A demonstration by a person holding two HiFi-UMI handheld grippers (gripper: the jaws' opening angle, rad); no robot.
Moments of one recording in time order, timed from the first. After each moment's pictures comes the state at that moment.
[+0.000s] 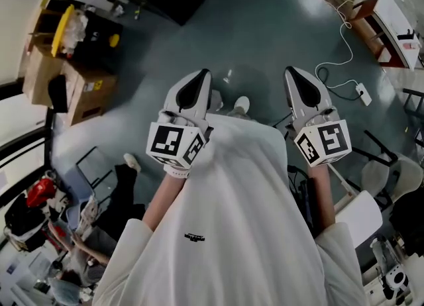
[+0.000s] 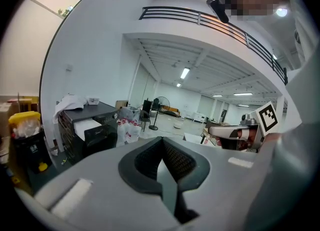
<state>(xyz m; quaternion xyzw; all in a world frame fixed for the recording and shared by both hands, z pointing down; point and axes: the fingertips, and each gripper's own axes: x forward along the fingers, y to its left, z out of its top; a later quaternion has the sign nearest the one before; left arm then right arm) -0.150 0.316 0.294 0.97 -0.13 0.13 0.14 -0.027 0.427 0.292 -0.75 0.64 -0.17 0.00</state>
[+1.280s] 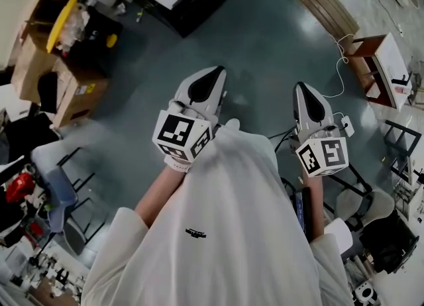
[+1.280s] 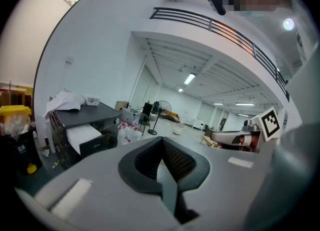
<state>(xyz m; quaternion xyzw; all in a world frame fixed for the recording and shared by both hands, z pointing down) -0.081 0.184 0.290 0.97 -0.12 0.10 0.18 0.035 0.305 0.283 -0.76 0.63 -0.18 -0.03</state>
